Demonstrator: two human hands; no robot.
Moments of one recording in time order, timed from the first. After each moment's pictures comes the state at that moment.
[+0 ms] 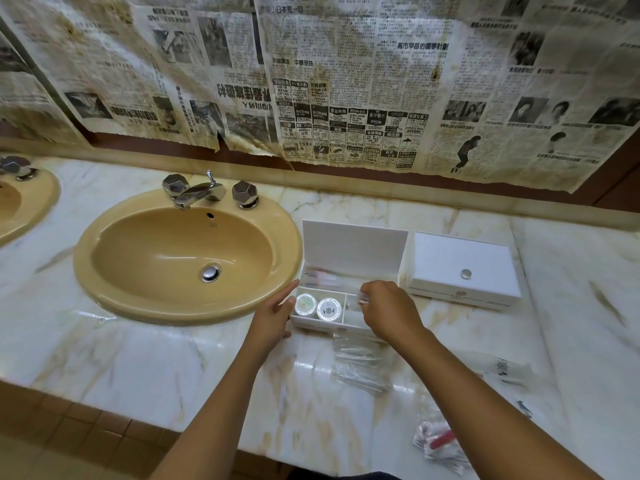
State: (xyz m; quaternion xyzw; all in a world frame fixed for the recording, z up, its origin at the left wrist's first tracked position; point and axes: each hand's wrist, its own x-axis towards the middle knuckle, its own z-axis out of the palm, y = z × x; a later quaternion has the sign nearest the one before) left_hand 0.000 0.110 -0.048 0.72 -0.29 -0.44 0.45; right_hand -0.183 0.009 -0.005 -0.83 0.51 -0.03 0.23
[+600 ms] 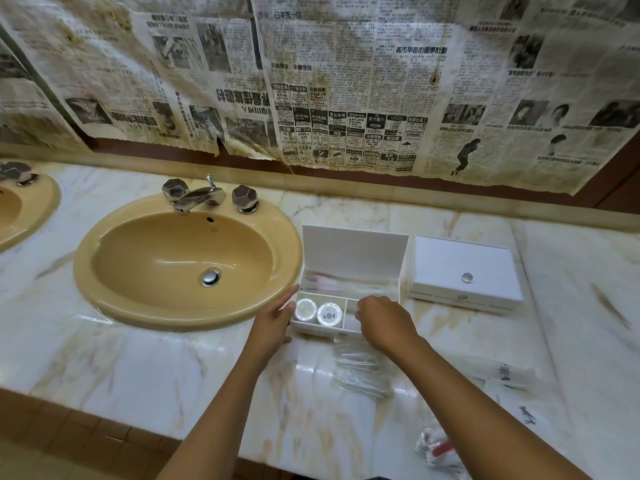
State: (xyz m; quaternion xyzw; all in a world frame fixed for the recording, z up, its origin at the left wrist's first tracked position) left_hand 0.001 0.108 -0.053 0.73 -0.28 -0.43 0.45; right_hand -0.179 0.011 -0.019 -0.84 0.50 0.06 0.22
